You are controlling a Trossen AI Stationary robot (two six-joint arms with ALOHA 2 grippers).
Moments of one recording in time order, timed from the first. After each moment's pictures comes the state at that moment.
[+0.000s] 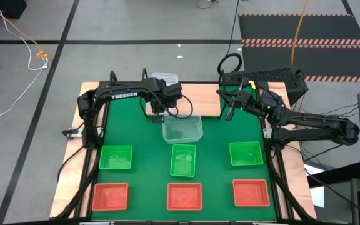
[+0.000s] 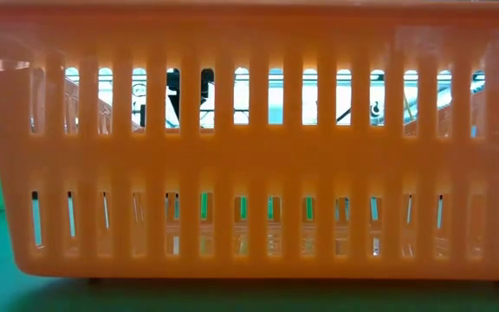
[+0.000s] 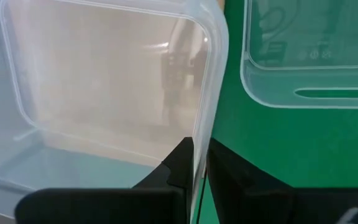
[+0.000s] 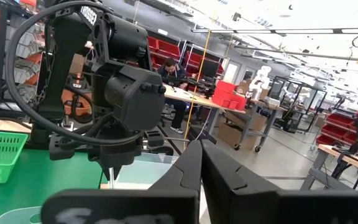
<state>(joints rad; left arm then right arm) 0.33 1.89 1.68 -1.28 -0.19 0.29 -0.32 0.85 0.54 0.45 0.08 -0.30</state>
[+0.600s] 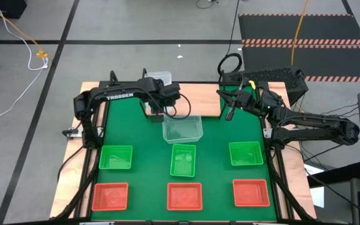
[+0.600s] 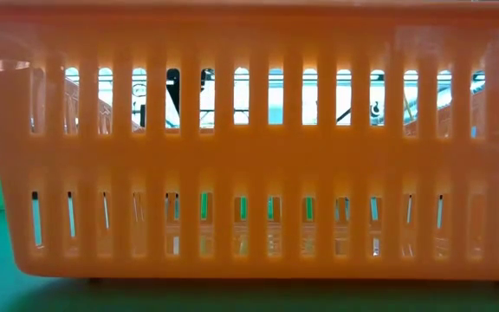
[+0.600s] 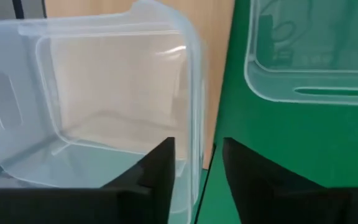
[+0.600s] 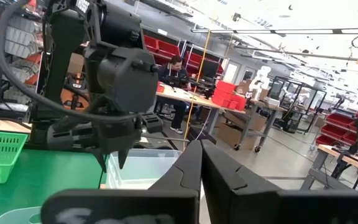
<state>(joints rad) 0.30 1.84 1.68 -1.29 -0.24 0.25 -0.32 0.85 0.54 0.45 0.08 -0.30</state>
